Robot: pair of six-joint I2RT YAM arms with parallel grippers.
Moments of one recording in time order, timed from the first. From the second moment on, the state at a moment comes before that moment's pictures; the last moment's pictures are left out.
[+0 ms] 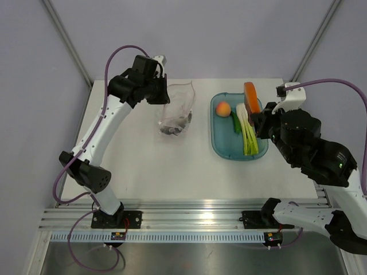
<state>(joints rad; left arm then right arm) -0.48 1.70 2.00 -1.05 0.09 -0.38 0.86 0.97 1.57 -0.94 0.64 0.32</state>
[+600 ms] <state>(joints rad) -0.48 1.69 1.81 -0.86 -0.08 -0.49 0.86 0.97 1.56 -0.75 0.37 0.71</state>
